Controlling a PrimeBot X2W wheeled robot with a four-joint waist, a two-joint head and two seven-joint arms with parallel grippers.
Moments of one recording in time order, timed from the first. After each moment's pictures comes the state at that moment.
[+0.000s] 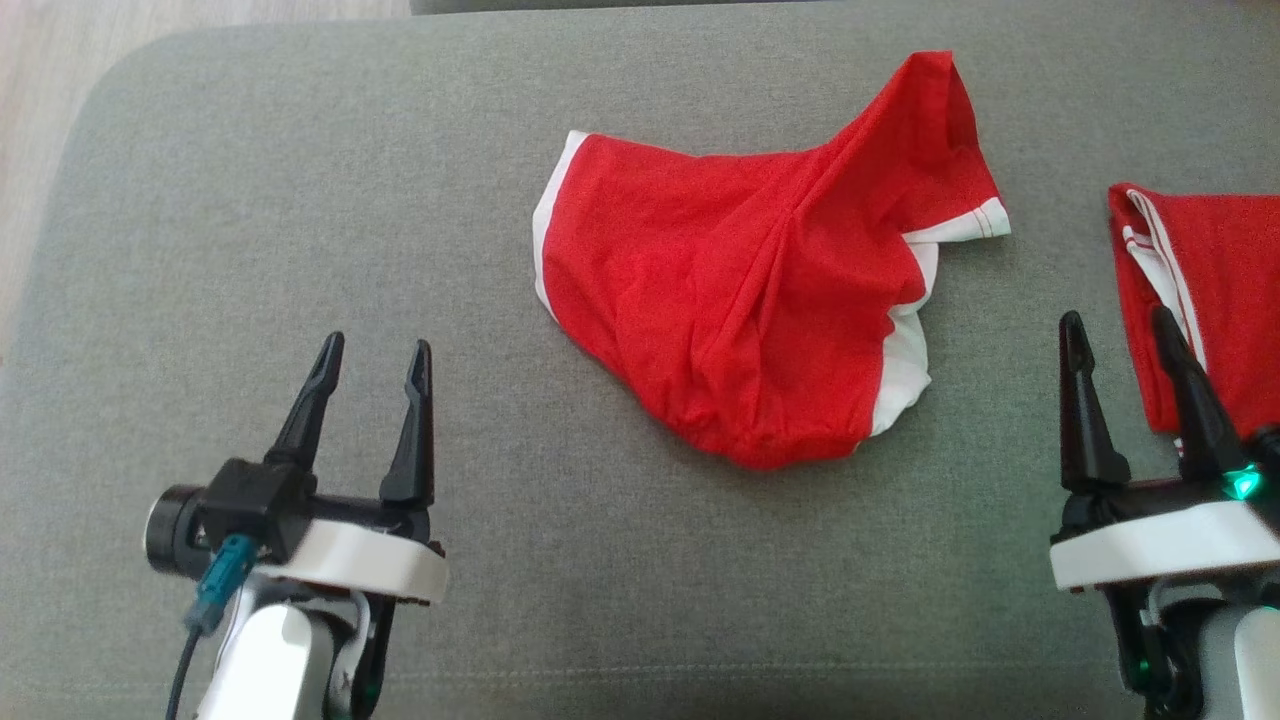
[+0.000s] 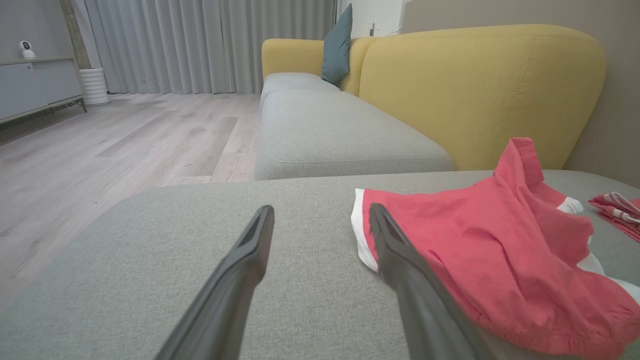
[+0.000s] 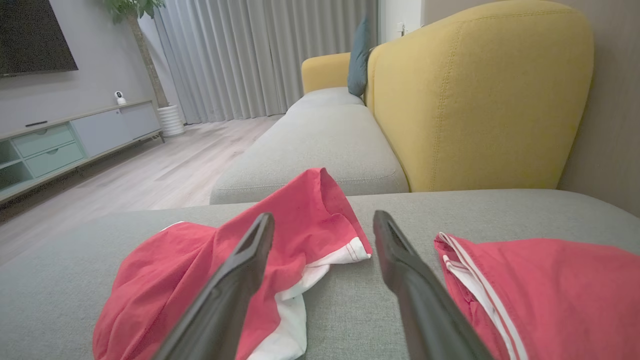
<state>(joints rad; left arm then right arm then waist) -0.09 0.14 -0.24 0.07 -0.18 0.04 -0.26 0.02 -0.07 -0.05 -0.16 0.20 0.13 0.01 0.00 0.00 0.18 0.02</state>
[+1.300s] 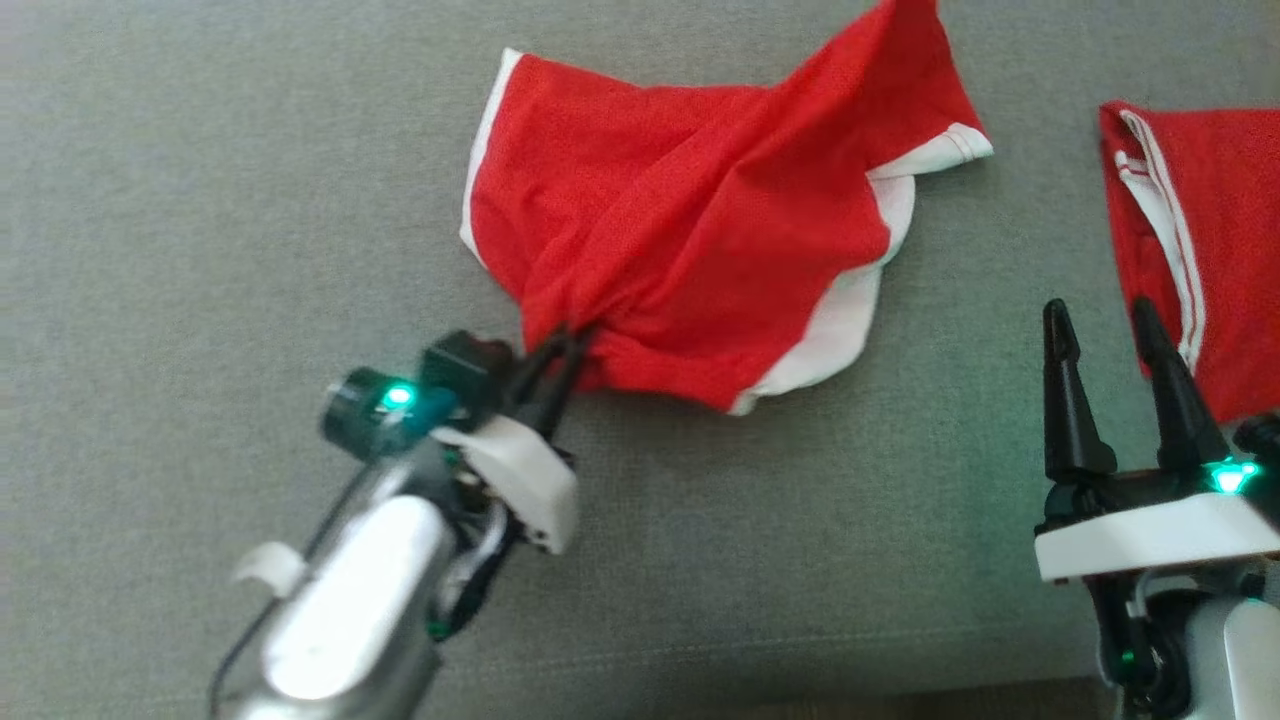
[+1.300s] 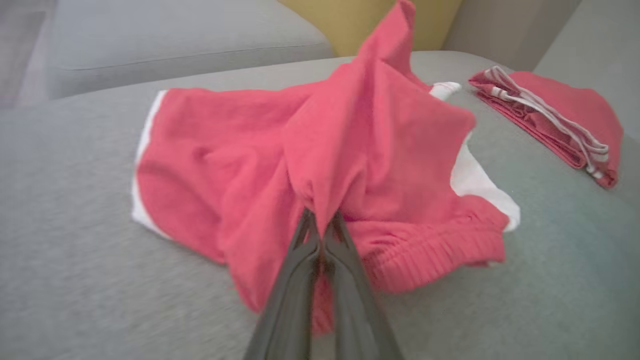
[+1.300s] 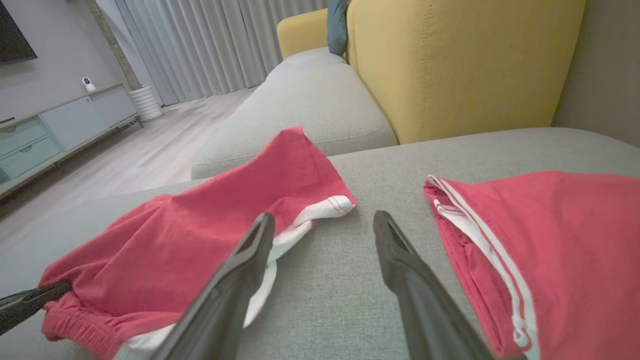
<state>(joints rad) -0.39 0.12 -0.59 0.29 -0.28 -0.01 -0.05 0.01 -0.05 -0.03 -0.18 0.25 0.13 0.03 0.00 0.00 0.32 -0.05</state>
